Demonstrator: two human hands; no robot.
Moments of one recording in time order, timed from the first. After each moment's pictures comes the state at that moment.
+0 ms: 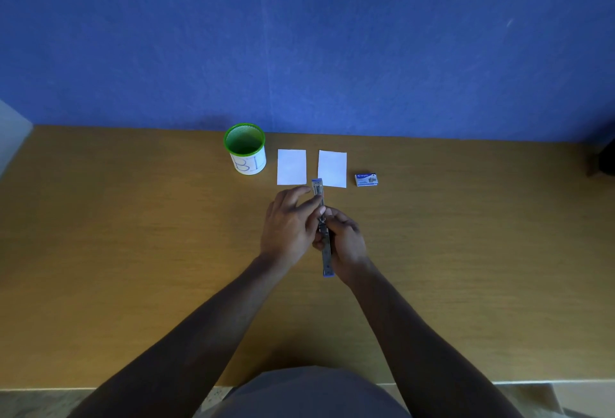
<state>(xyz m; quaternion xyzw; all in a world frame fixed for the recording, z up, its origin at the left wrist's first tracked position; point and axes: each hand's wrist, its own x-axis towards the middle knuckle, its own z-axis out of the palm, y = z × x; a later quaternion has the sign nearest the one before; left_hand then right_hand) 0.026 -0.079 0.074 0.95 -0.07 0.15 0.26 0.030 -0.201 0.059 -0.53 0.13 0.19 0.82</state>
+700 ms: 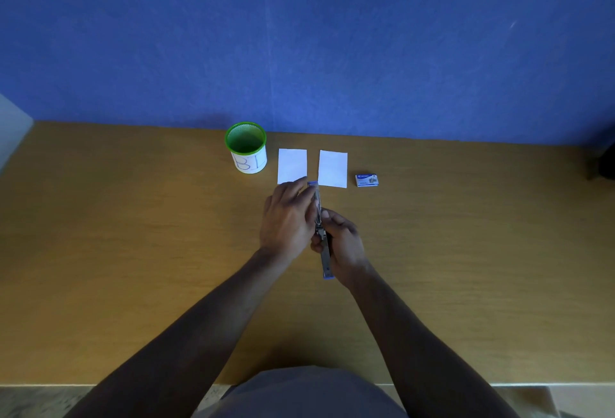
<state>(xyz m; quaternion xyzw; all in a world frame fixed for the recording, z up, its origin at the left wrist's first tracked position) 0.034 -0.080 0.077 0.95 -0.03 0.16 0.26 0.025 -0.201 0.058 -0.55 0.09 0.19 0.81</state>
